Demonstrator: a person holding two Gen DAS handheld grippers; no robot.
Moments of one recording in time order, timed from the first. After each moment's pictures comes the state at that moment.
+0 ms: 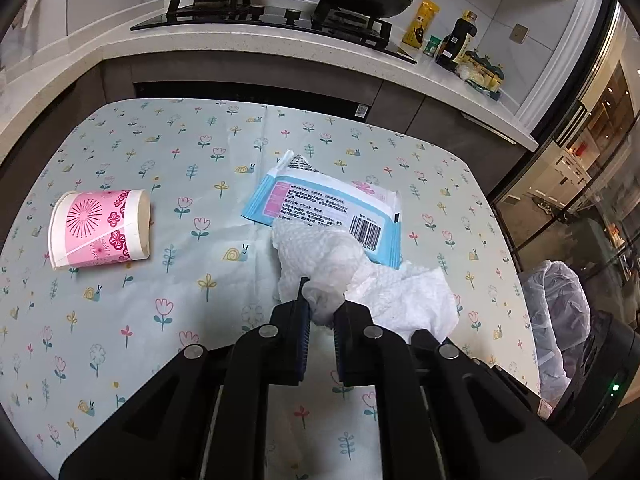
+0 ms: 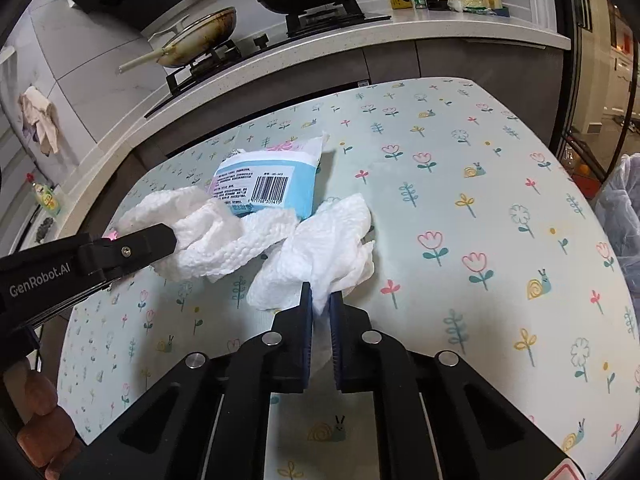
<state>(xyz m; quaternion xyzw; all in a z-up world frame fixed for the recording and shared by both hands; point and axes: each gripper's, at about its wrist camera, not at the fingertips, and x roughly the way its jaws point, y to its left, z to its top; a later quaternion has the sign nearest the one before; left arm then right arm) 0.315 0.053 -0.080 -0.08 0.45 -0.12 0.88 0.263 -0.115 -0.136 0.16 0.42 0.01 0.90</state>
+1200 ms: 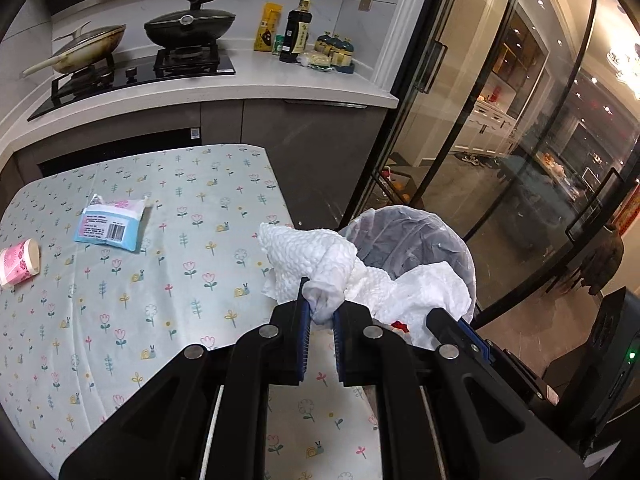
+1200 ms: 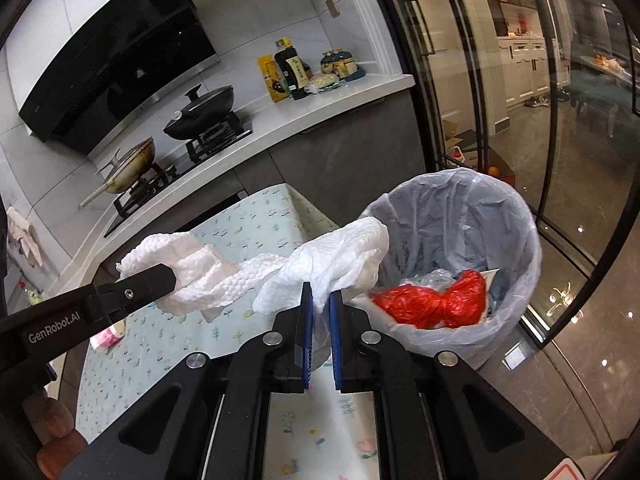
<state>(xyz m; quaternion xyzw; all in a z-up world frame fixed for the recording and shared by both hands) 0.180 -0.163 0.007 0.00 0.41 -0.27 0.87 0.091 -0.320 -0.048 0.24 0.31 -0.13 0.91</state>
